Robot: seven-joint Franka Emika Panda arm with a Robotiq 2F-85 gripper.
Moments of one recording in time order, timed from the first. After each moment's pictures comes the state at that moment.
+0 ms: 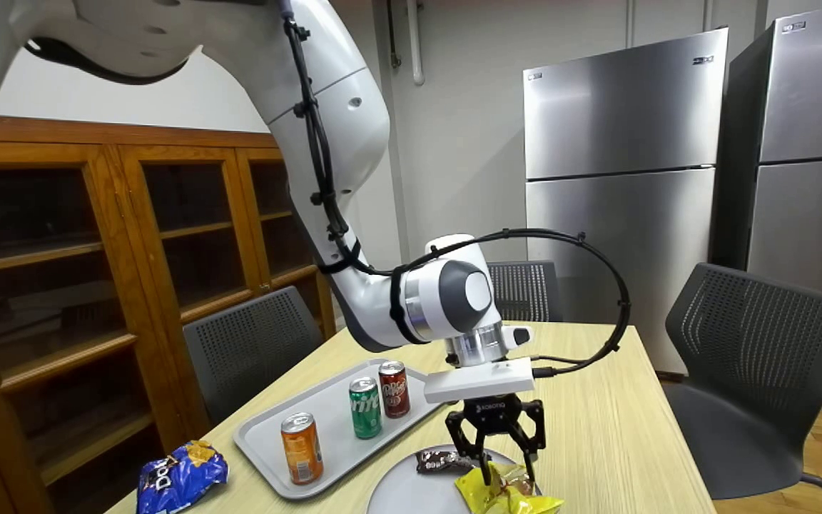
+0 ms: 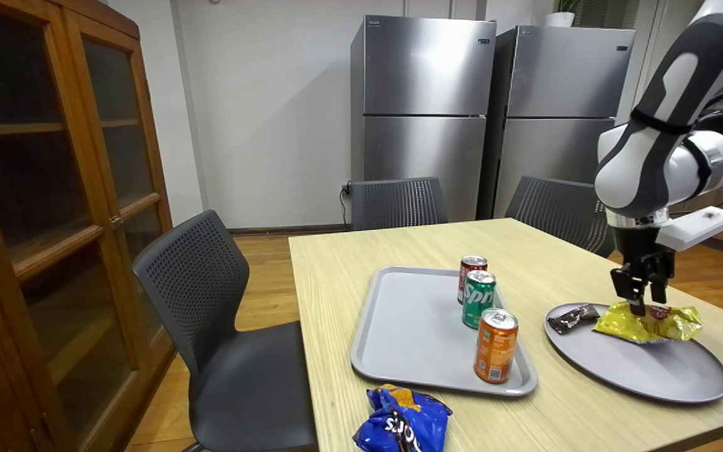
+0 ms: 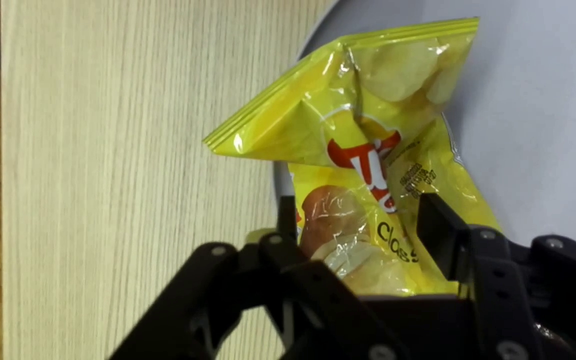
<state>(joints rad) -0.23 0.55 -0.27 -2.18 -0.34 2.60 -0.26</state>
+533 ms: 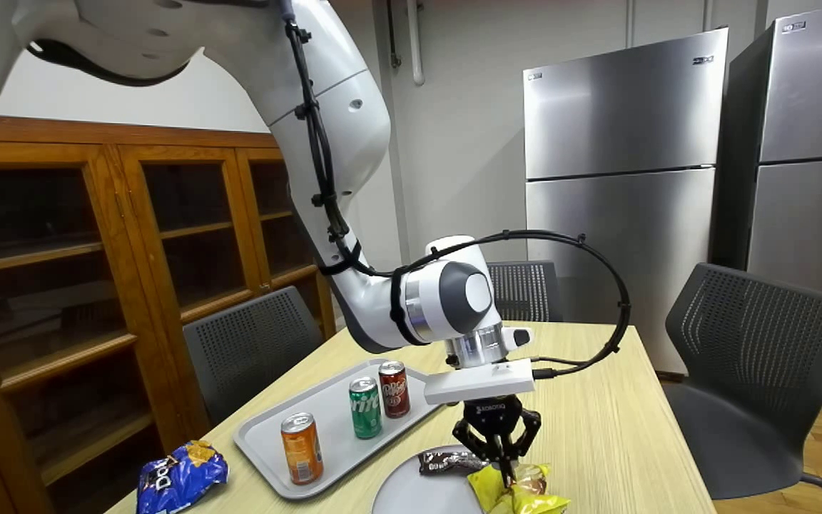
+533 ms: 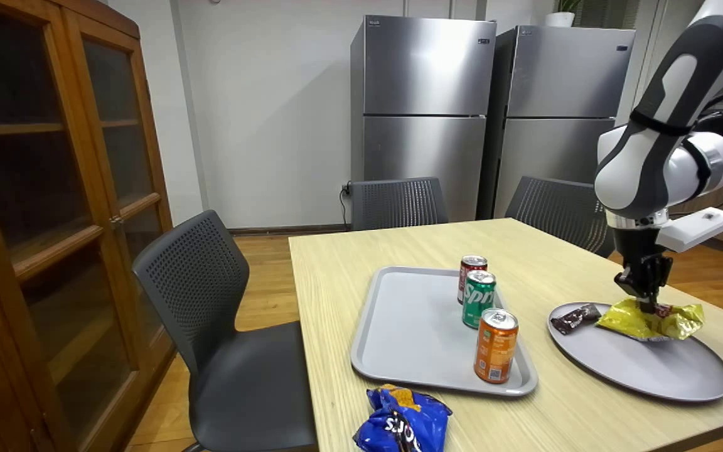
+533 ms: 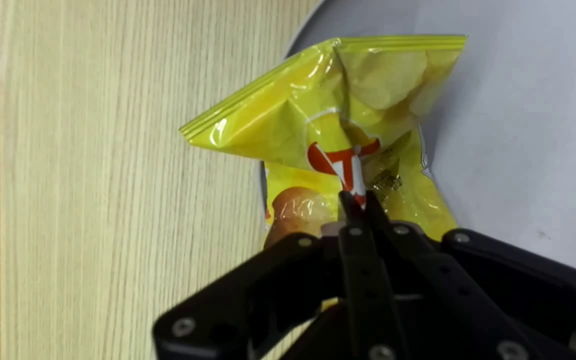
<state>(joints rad) -0.23 0.55 -0.27 -2.17 -0.34 2.60 -0.26</state>
